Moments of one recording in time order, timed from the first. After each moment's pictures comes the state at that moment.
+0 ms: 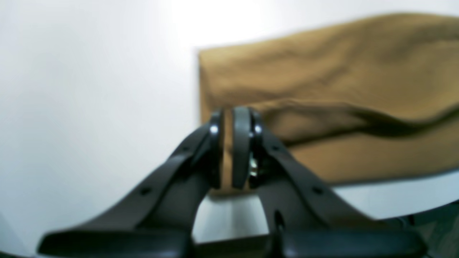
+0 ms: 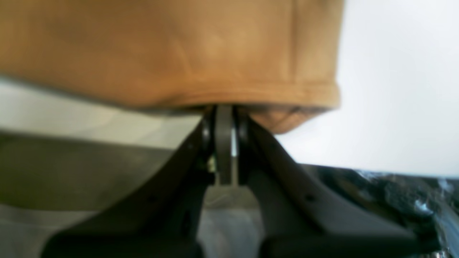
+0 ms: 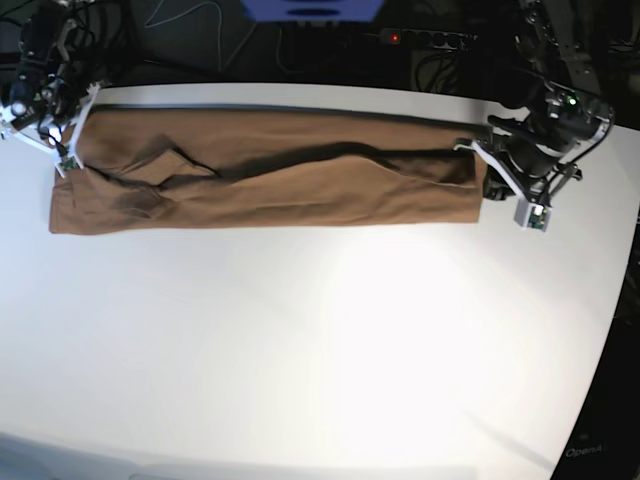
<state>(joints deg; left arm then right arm) 18.7 -6.3 -20.9 113.4 -16.7 -26.4 58.1 -20.4 12.4 30.0 98.5 -7.9 41.0 -65.3</state>
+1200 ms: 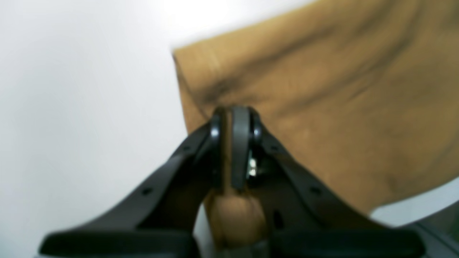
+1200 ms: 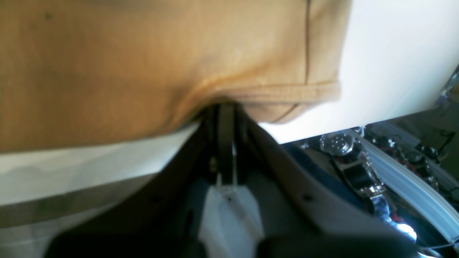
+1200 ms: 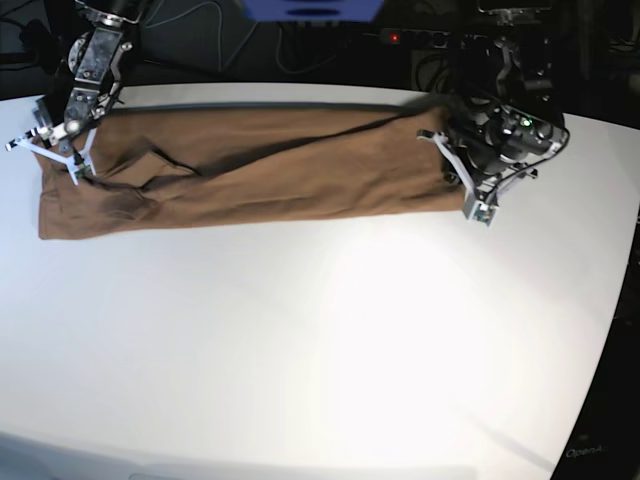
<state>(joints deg) 14.5 -4.8 -12.2 99.0 -8.1 -26.7 56.1 -14.5 2.2 30.6 94.4 -40.3 38.9 -55.6</state>
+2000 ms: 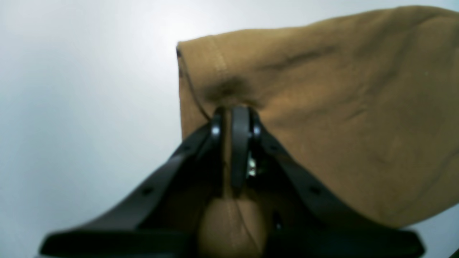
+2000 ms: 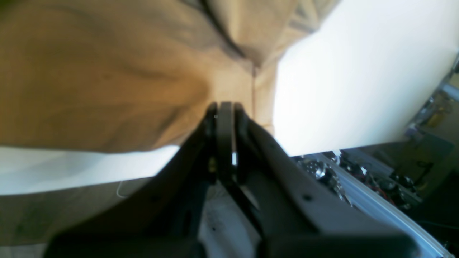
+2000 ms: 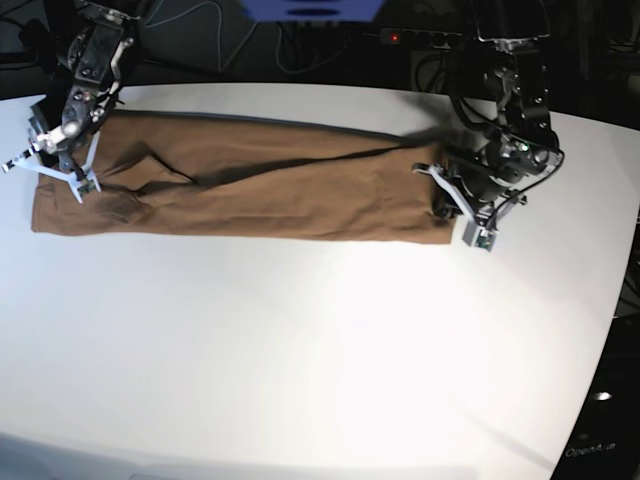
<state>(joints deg) 8.9 -5.6 -12.3 87.8 -10.0 -27.1 44.2 -14.6 1.9 29.1 103.6 -41.3 41.1 -53.3</state>
